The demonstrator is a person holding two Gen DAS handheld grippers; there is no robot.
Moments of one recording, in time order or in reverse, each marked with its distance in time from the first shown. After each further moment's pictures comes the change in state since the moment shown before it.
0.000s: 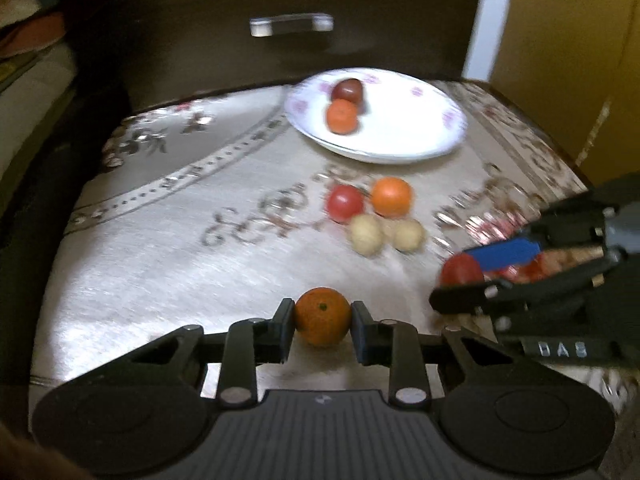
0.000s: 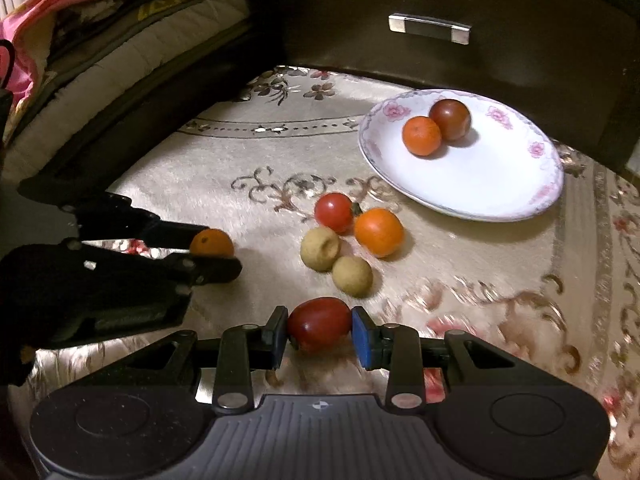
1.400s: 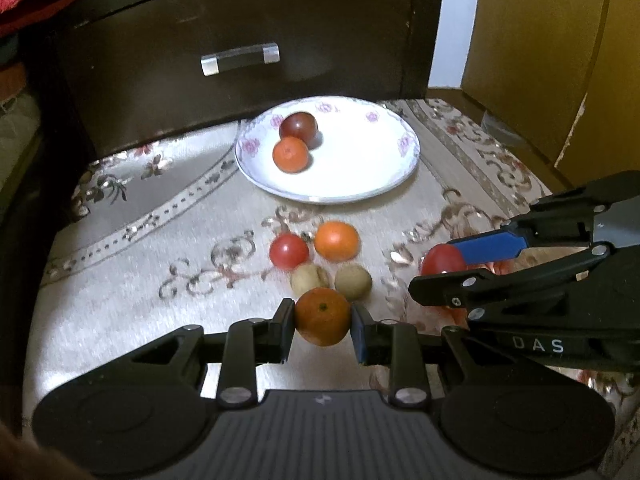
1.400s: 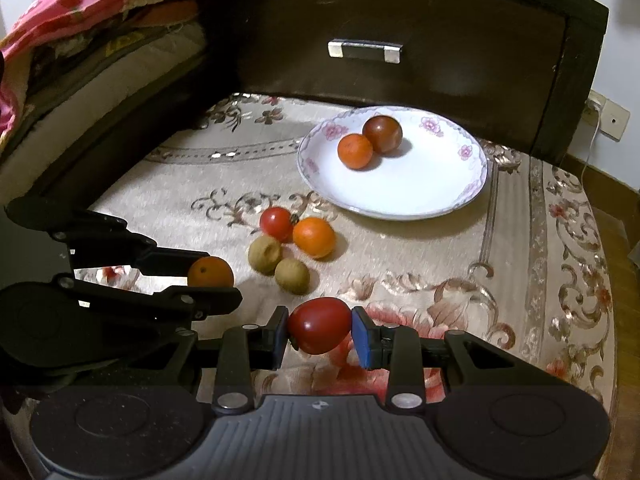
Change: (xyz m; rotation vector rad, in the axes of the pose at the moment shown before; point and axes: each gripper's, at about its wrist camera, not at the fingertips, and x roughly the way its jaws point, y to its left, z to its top) left arm 0.000 -0.028 0.033 0.053 -0.049 -0.021; right arm -0.025 -0.023 -0.007 0.075 -0.080 -0.083
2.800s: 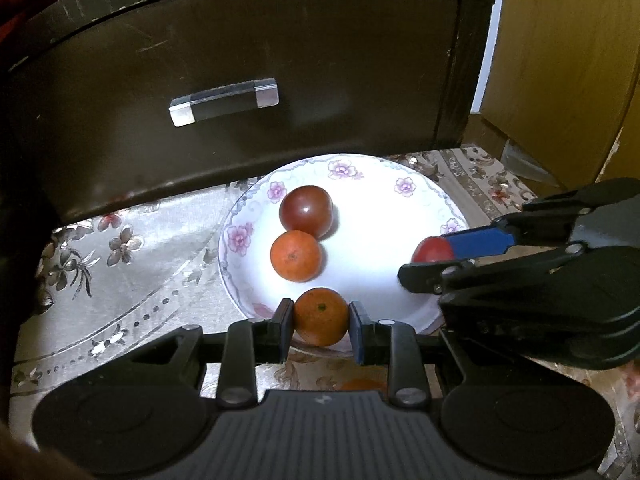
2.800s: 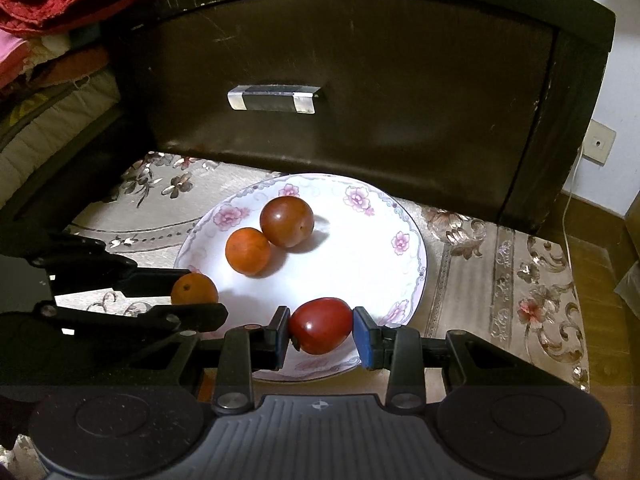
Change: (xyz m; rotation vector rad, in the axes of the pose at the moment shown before) left arm 0.075 0.009 0.079 -0.002 -0.038 0.010; right arm 0.064 -0.065 0.069 0.032 -0.064 -0.076
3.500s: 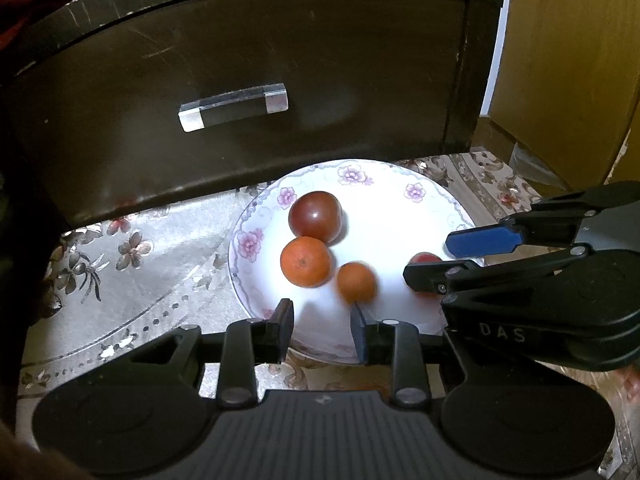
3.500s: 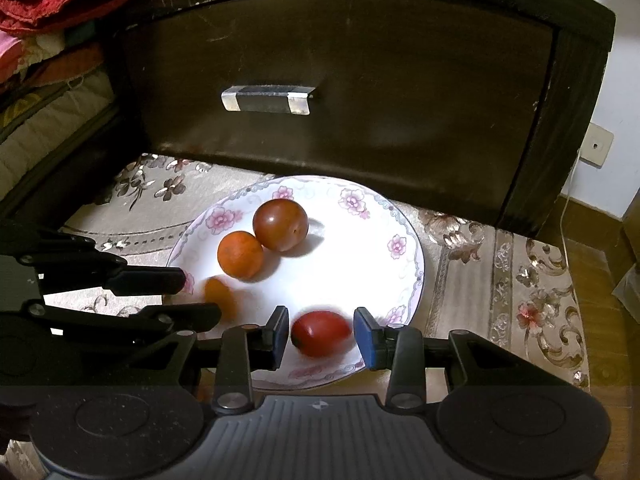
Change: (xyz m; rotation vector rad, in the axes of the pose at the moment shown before) left arm 0.001 0.001 0.001 -0.002 -0.010 0.022; right arm 0.002 0.000 0.000 -0.001 -0.021 -0.009
